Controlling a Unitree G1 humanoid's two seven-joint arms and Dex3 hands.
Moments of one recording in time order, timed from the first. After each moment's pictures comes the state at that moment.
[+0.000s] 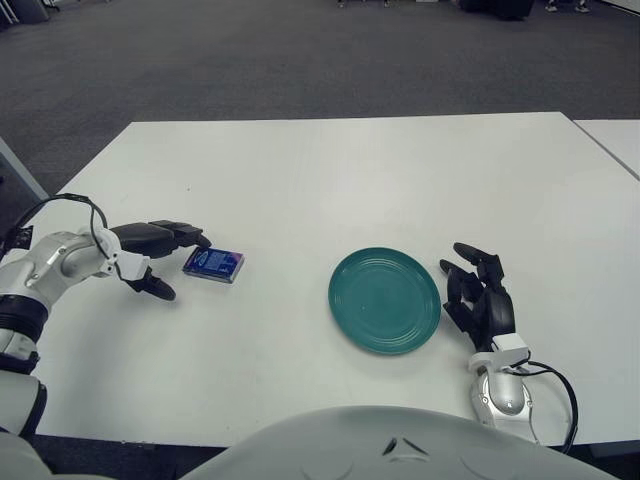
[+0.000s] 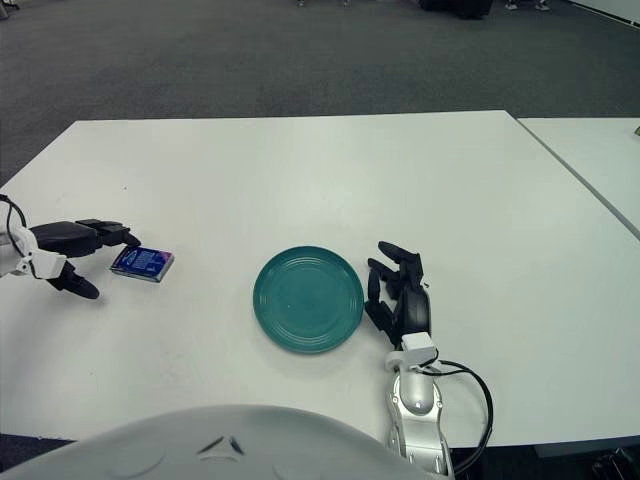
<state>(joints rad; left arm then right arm) -0.36 0.95 -0.28 0.76 0.60 -0.80 -0.48 0.47 0.03 -0.02 -0.08 -0.10 -0.32 -0.14</state>
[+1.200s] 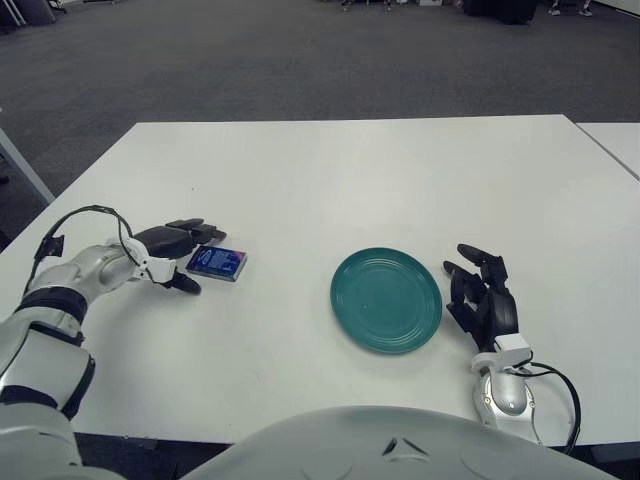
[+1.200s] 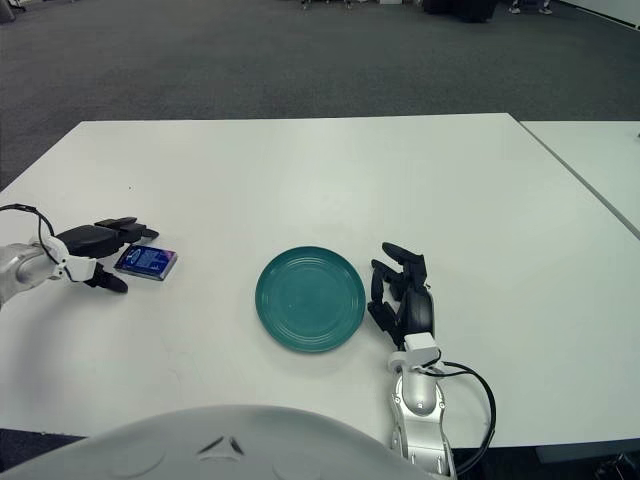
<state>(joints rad) -0.49 0.79 -0.44 1.10 0.71 -0.66 -0.07 0.47 0.03 -0.03 -0.07 -0.11 -0.31 -0.14</state>
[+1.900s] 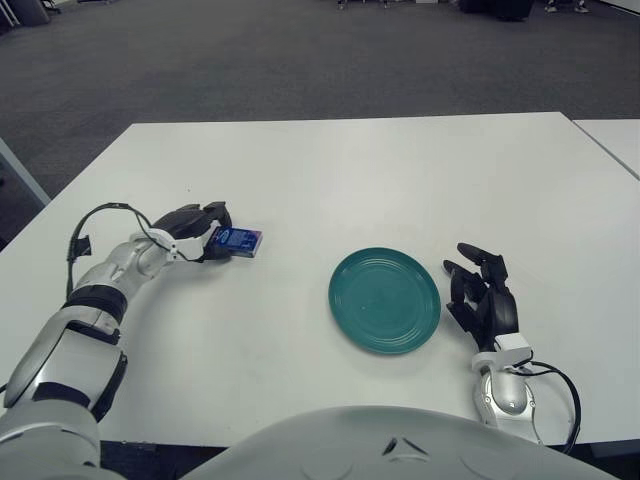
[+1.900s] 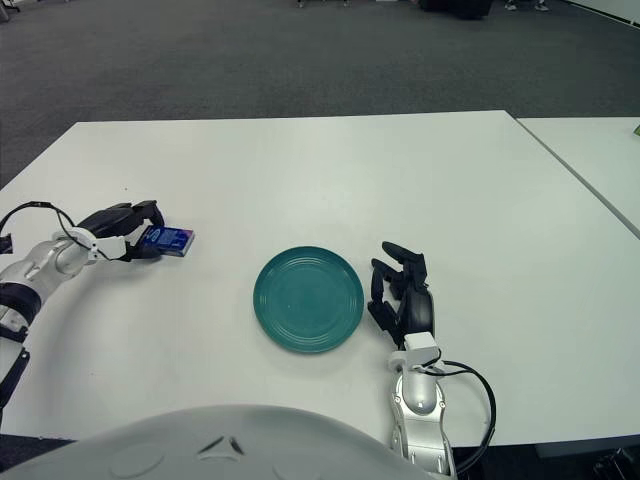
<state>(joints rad) -0.46 0.66 -0.38 0.94 0.59 -0.55 0.00 0.46 0.03 -0.03 -0.08 -0.11 -0.31 -0.14</state>
